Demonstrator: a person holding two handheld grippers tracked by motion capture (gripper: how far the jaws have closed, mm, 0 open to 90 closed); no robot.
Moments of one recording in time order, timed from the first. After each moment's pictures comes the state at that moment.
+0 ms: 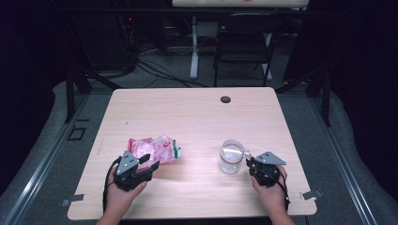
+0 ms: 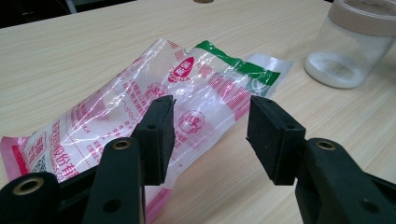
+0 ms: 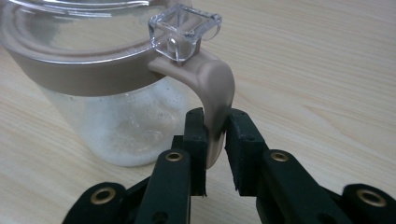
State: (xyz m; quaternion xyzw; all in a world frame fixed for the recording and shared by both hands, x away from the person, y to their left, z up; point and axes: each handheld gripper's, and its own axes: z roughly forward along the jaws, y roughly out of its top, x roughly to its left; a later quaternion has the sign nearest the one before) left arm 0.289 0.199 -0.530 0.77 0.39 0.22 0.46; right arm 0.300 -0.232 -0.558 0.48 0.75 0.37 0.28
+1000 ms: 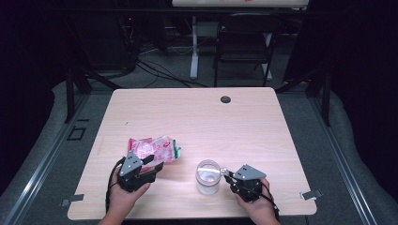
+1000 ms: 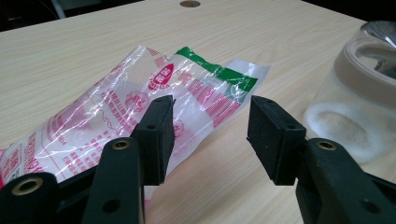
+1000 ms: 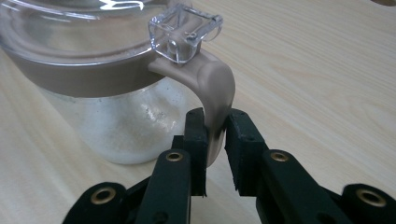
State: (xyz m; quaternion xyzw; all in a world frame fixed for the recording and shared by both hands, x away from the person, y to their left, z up) left arm 0.287 0.189 -0.527 0.77 0.37 0.21 0.47; right arm 0.262 -0.177 -0.555 0.36 0.82 0.39 0.22
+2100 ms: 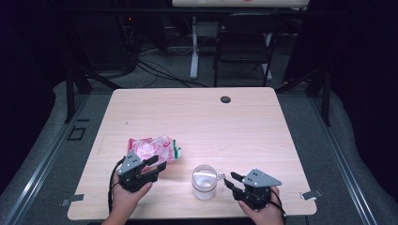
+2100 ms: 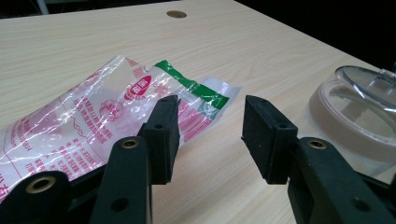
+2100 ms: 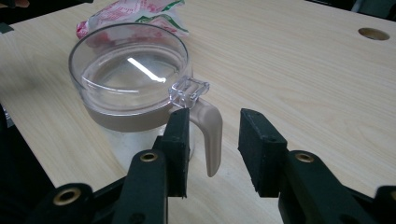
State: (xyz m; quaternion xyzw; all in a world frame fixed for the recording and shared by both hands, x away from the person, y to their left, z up) left arm 0.282 0.184 -0.520 0.75 0.39 0.17 0.51; right arm 0.234 -0.189 -0.521 0.36 0.79 0.46 0.21
